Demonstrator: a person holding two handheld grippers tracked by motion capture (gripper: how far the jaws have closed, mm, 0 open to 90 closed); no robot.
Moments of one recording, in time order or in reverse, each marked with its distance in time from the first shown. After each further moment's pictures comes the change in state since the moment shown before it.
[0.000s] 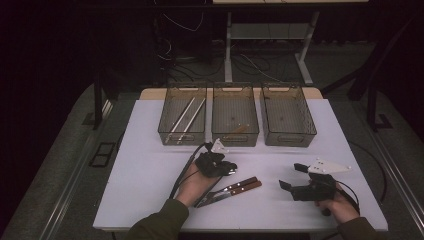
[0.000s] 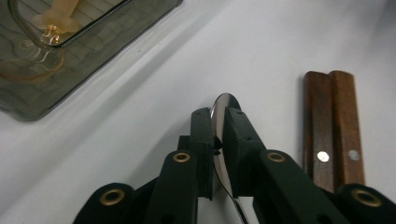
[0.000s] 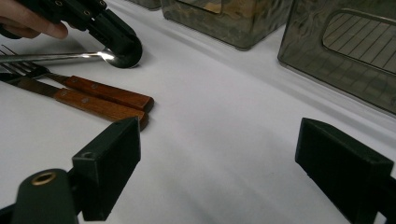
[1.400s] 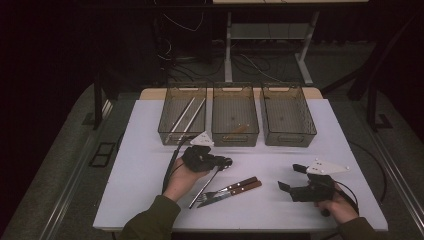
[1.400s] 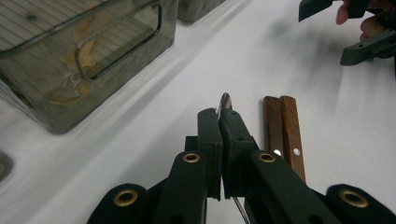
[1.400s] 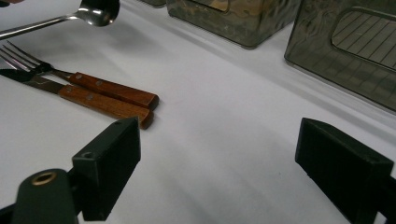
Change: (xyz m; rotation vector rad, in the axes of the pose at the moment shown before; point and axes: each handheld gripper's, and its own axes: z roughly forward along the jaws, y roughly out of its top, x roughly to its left) left arm 0.018 0.001 -0.043 -0.132 -0.108 -0.023; right arm 0.002 0.000 0.002 0.004 0.008 -0.013
